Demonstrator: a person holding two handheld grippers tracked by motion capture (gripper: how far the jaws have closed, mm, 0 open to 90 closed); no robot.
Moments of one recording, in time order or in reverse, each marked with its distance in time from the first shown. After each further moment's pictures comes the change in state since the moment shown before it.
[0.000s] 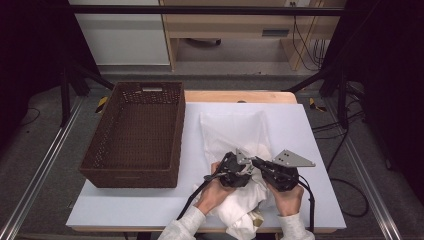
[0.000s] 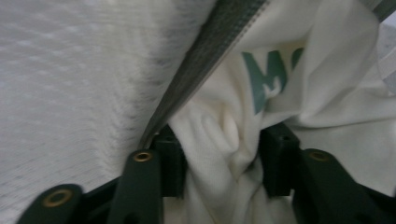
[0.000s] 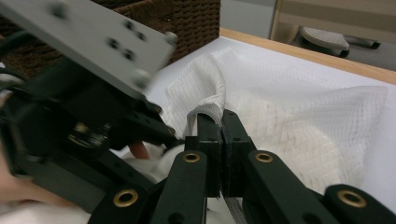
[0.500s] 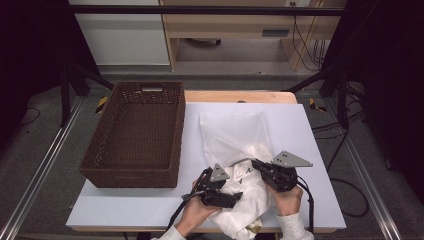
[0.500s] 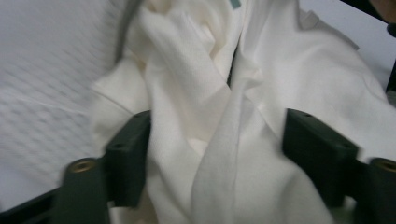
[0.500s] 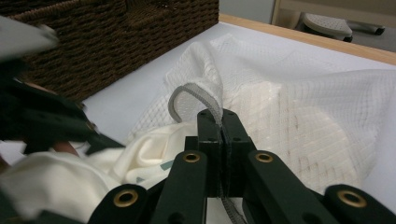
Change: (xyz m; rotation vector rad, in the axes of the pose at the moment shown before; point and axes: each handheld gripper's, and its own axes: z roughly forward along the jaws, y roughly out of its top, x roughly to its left) left arm -0.004 -0.053 -0.030 -0.062 -0.150 -0.149; right arm -0.001 -0.008 0.006 0.042 0.000 0.016
